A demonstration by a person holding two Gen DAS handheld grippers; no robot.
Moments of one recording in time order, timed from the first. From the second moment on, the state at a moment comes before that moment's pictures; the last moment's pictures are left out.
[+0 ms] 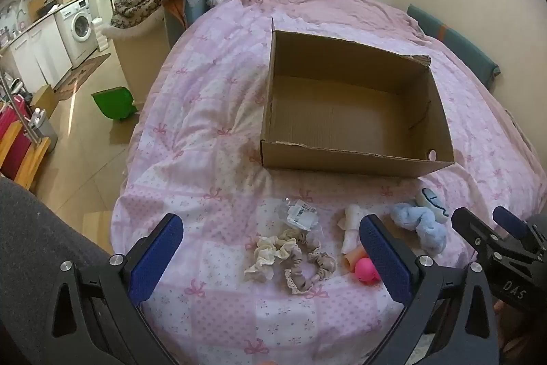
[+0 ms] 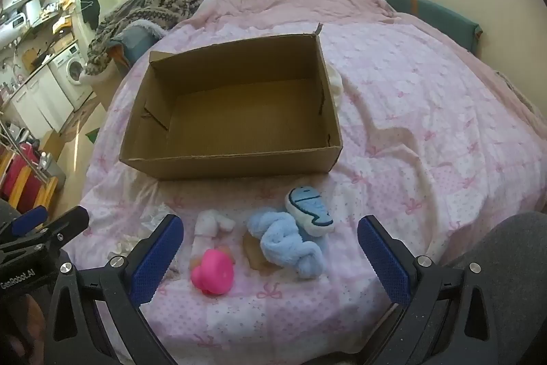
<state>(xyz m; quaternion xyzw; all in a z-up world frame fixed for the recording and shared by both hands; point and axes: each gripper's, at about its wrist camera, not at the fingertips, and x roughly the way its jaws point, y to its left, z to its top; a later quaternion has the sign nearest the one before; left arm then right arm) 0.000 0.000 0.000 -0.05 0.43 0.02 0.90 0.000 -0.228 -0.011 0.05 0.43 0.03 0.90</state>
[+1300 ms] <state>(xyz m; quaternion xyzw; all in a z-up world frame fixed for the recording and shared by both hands) 0.001 0.001 -0.003 -0.05 0.44 0.02 0.89 -0.002 -0.228 -0.009 0.05 0.43 0.03 0.90</state>
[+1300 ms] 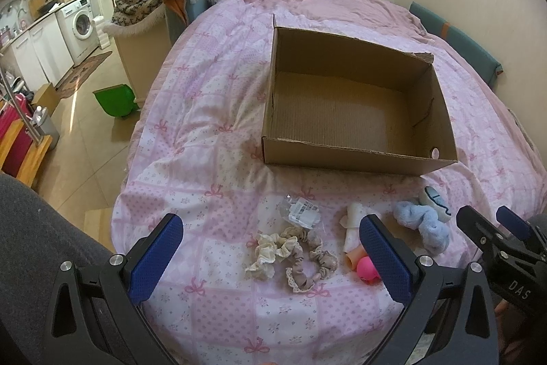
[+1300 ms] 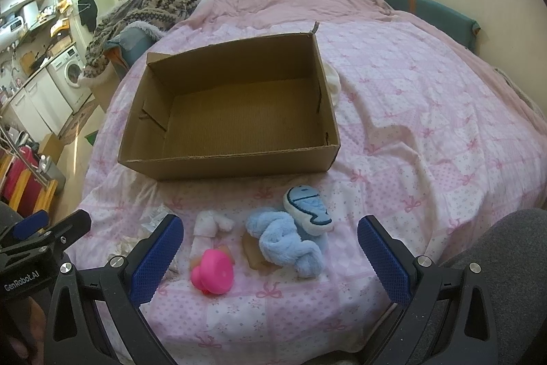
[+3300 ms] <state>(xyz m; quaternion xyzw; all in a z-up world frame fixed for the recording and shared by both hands) 0.005 0.000 -0.005 -0.04 0.45 0.03 0.89 0.003 -0.231 -0.015 0.07 0.45 0.02 0.89</state>
